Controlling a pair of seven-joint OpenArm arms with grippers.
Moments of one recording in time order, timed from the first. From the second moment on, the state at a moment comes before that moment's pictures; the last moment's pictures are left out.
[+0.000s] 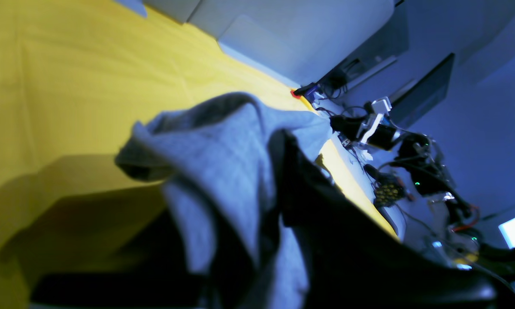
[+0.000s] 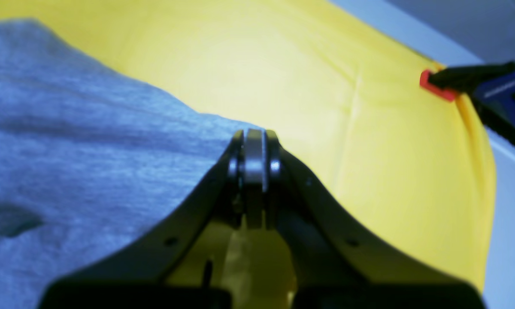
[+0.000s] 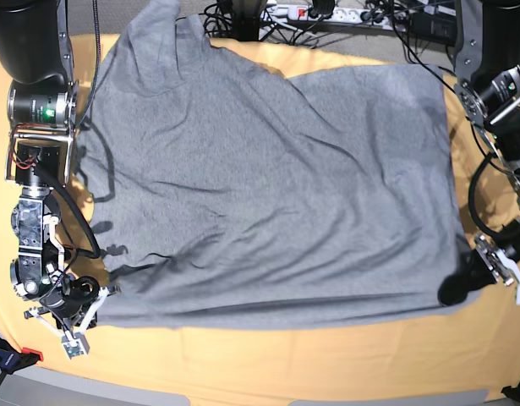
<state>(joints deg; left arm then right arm) -32.6 -28.4 -29.7 49.1 -87.0 -43.9 81.3 36.2 19.6 1.4 60.5 -0.8 21.6 -35.8</state>
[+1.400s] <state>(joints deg) -31.6 -20.1 -13.6 48.9 -38.1 -34.6 49.3 31.0 19.9 1.5 60.4 -1.5 18.8 -45.4</state>
